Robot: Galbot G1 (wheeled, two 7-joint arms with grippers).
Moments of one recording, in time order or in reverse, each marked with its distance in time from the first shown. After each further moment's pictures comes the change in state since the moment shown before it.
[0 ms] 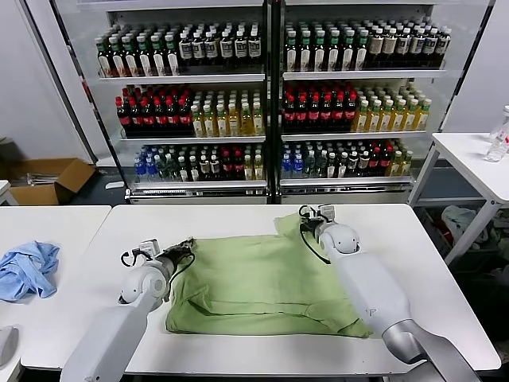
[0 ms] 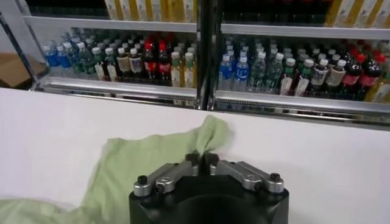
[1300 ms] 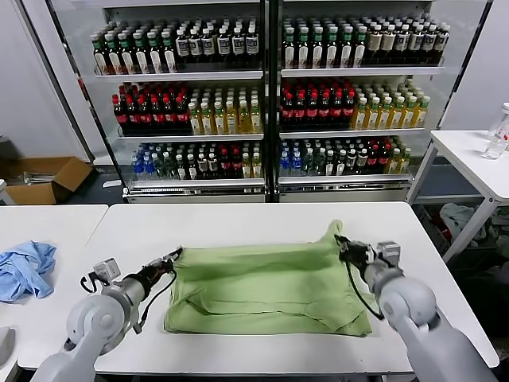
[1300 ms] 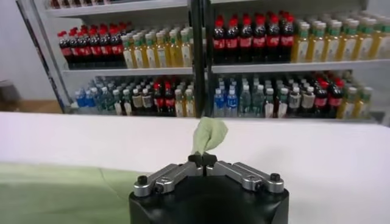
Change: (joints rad) left arm 0.373 0.131 -0.236 -0.520 -0.194 0.007 -0.037; right arm -0.738 -0.300 0.386 0.943 0.112 -0.022 0.105
